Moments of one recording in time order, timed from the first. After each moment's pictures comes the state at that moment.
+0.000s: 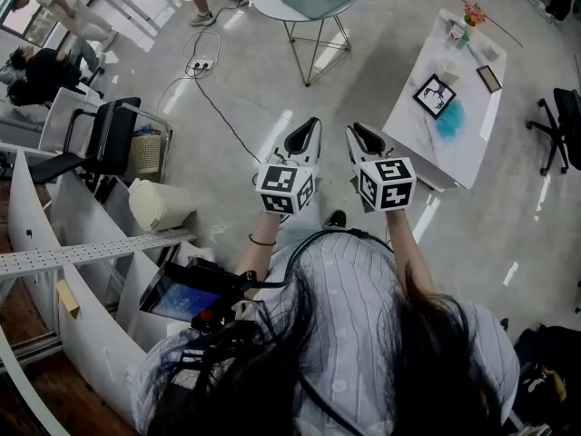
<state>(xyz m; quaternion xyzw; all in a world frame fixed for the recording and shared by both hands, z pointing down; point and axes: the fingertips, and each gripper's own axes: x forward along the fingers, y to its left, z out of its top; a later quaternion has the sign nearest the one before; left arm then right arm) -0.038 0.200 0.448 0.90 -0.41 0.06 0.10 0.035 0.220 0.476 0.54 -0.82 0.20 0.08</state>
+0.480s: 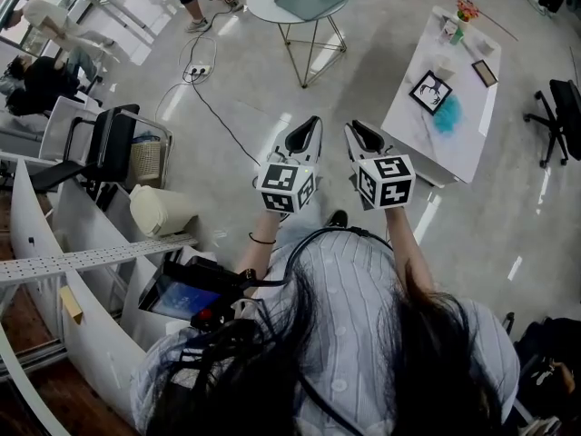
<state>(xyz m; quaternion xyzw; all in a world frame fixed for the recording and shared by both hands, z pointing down) -0.027 0.203 0.445 0.91 -0.39 0.06 0.09 0.040 0.222 0.470 0.55 -0.81 0.19 0.07</state>
